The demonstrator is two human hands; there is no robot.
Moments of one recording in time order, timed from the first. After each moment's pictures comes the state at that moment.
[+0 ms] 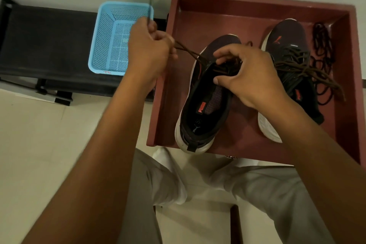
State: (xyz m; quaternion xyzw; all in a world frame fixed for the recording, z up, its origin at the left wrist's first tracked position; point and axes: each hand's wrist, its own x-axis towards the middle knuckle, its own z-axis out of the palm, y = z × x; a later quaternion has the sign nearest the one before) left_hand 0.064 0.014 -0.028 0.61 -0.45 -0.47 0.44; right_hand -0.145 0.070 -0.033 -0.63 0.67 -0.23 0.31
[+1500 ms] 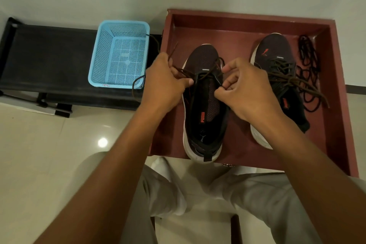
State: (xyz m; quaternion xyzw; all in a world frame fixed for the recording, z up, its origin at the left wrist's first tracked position) left_hand 0.038 0.043 -0.039 0.68 -0.58 -0.36 0.27; right_hand -0.147 0.087 -0.021 -0.57 0.72 -0.24 0.31
